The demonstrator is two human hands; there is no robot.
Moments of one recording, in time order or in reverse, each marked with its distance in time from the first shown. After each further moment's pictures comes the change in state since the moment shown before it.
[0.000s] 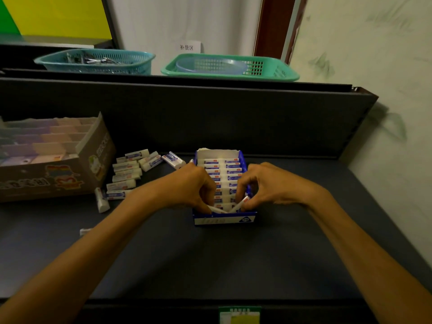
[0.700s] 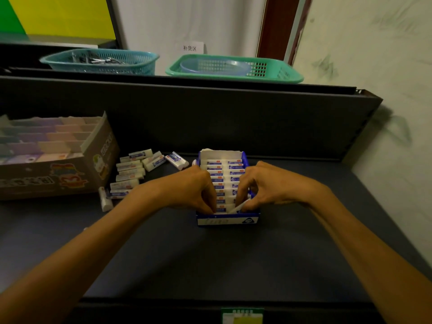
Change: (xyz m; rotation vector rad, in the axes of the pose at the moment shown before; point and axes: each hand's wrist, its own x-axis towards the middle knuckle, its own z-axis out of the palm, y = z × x) left_hand -0.001 -0.005 -0.001 0.000 -0.088 0.010; right_hand 0.003 -0.014 -0.004 -0.224 -0.095 -0.022
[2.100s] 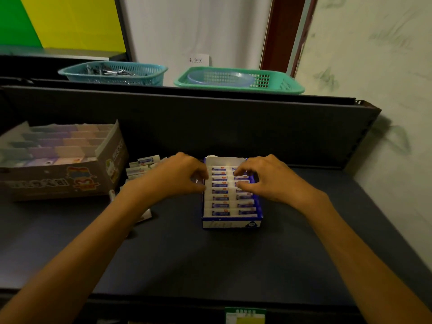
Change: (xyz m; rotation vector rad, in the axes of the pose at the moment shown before) left_hand -0.016 -0.011 -0.017 0.155 0.337 -0.143; right_hand 0.011 -0.001 0.004 -0.131 0.403 0.098
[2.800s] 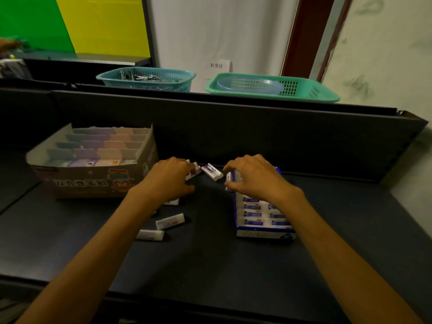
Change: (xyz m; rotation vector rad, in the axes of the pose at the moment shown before) left_hand -0.029 -0.077 0.003 0.156 0.073 -0.249; right_hand 0.073 -0.061 0.027 -0.144 0.016 -0.094
